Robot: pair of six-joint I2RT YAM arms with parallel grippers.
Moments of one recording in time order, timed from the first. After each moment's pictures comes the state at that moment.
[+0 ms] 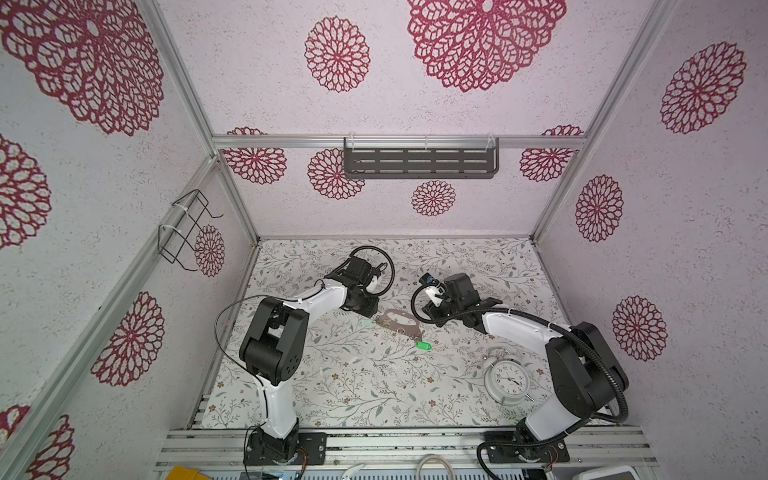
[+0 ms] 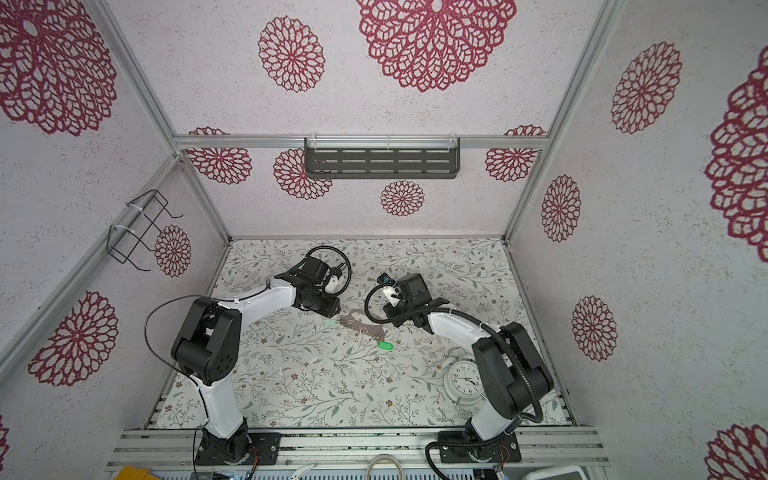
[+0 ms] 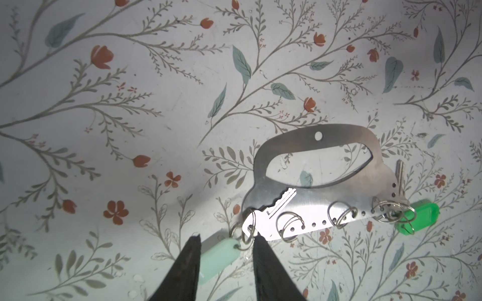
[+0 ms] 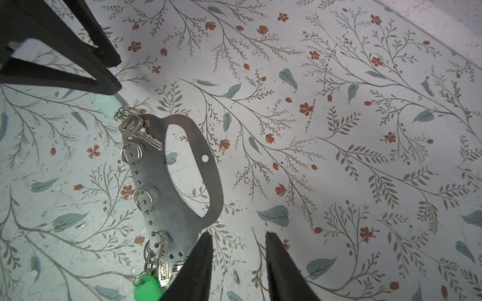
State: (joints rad) left arm -0.44 1.92 1.31 -0.55 0.17 0.03; right arm 0.53 1.61 0.96 -0.15 -0.14 -0.21
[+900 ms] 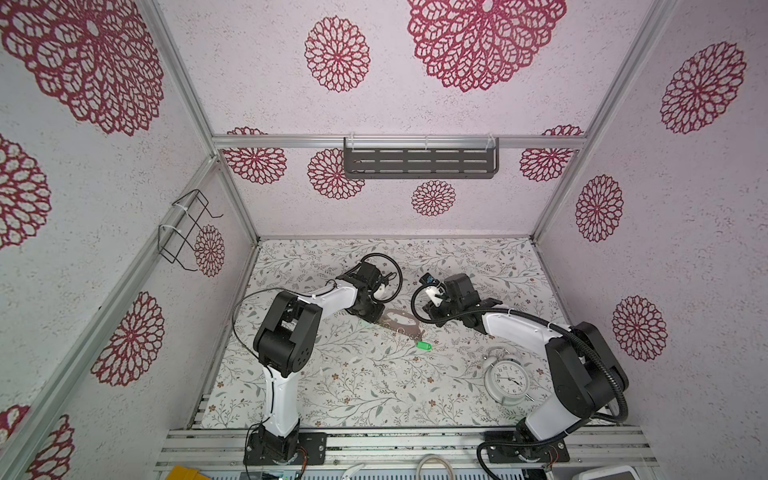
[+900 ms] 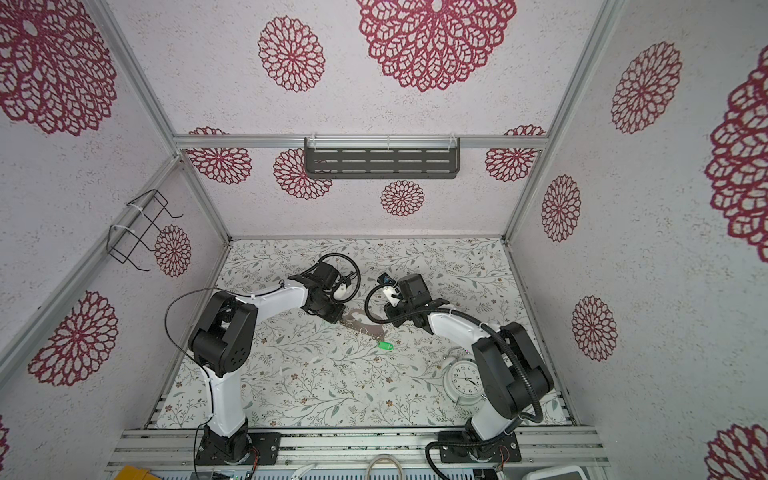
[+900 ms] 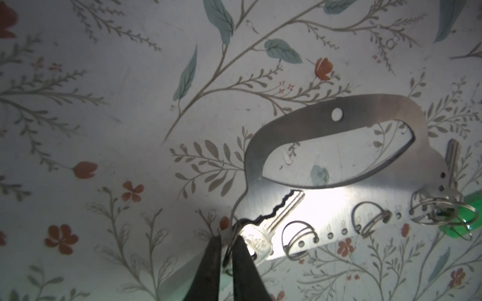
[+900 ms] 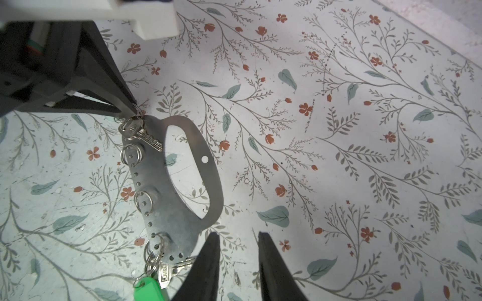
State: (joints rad) left arm -0.48 2.01 1.36 -0.59 0.14 0.07; right arm 0.53 1.61 0.96 -0.14 -0.14 -0.20
